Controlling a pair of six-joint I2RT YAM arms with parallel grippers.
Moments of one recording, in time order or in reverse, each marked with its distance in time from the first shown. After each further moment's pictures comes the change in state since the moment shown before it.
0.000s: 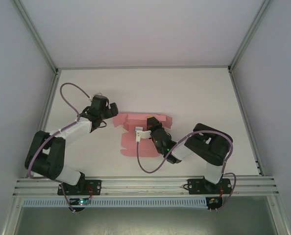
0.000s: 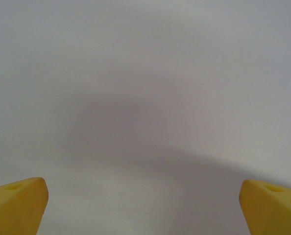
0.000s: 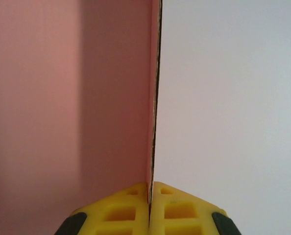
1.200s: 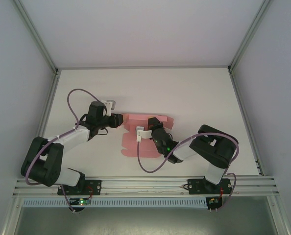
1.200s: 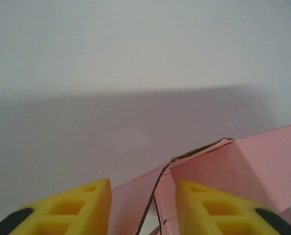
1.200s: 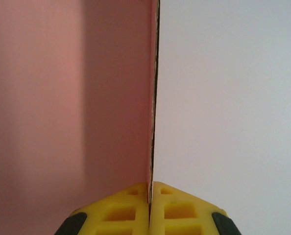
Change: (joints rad) left arm -0.008 -0.092 -0.174 0.186 0.517 0.203; right arm 0.002 -0.063 -0.002 -0.116 0.017 0.063
